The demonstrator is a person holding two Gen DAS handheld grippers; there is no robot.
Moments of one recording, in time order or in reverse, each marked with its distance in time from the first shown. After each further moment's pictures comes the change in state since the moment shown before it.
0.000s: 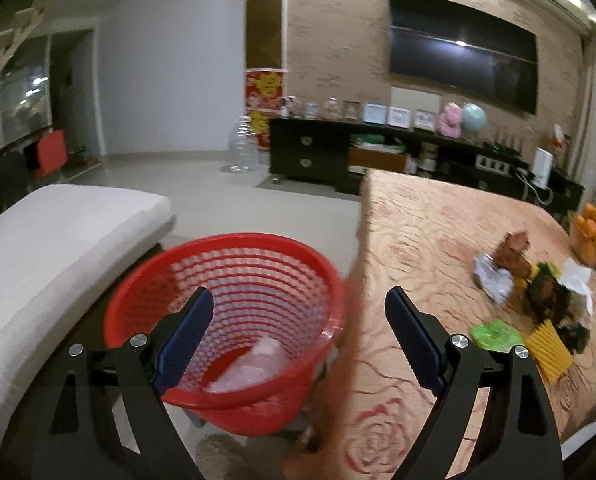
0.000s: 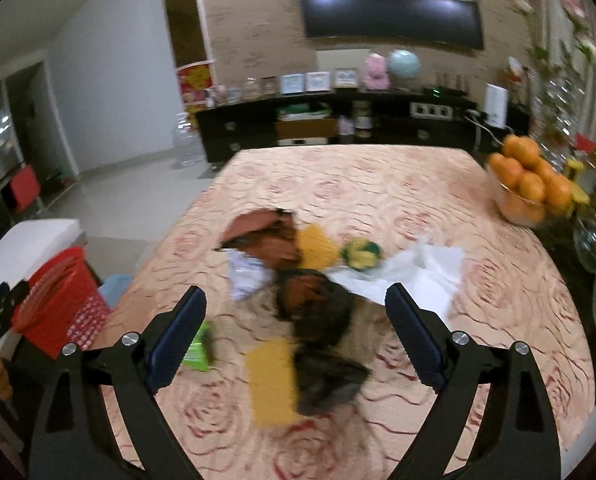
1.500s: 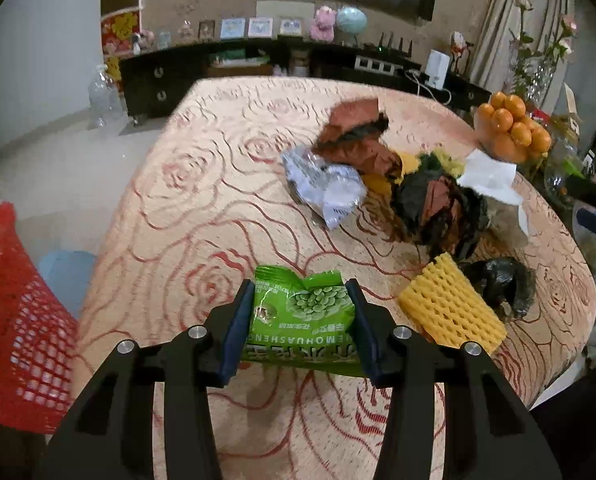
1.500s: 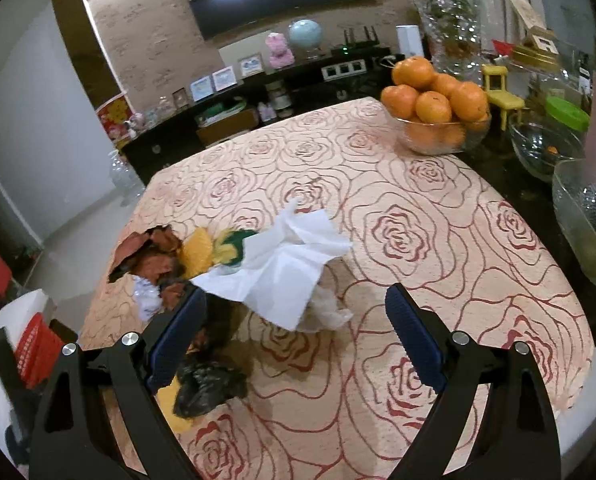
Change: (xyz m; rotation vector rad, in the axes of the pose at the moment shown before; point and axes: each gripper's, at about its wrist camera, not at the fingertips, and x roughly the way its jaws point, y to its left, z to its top) left arm 0.085 -0.172 -0.037 0.193 0.276 -0.360; right arm 0.009 -0.105 -0.014 0.292 0.047 -0.116
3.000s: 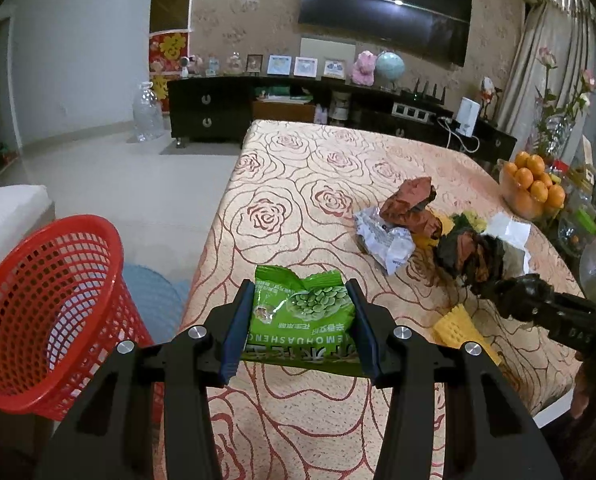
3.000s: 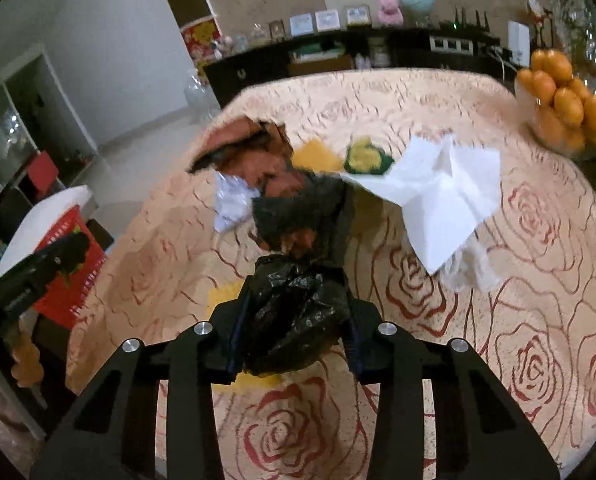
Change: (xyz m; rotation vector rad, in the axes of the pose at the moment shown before) left arm -0.060 0.052 0.010 -0.093 -0.127 0.084; right arm 0.026 0.086 -0.040 -0.294 0.143 0.244
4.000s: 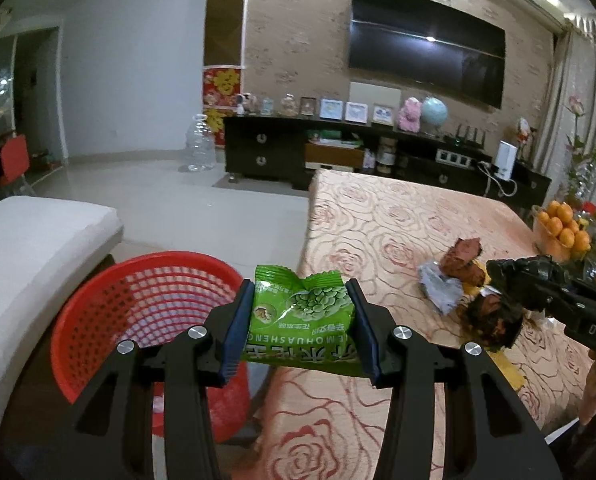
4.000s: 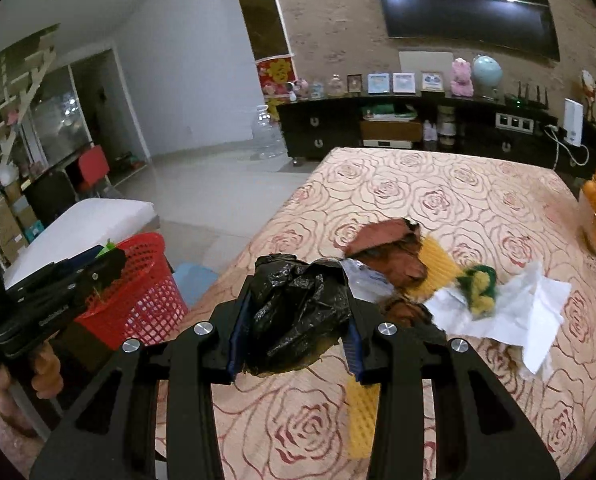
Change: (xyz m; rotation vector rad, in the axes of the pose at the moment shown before) left arm -0.067 0.061 0.012 -0.062 -0.149 0.165; right arm -0.014 0.102 0.033 -0.168 -0.145 0.135
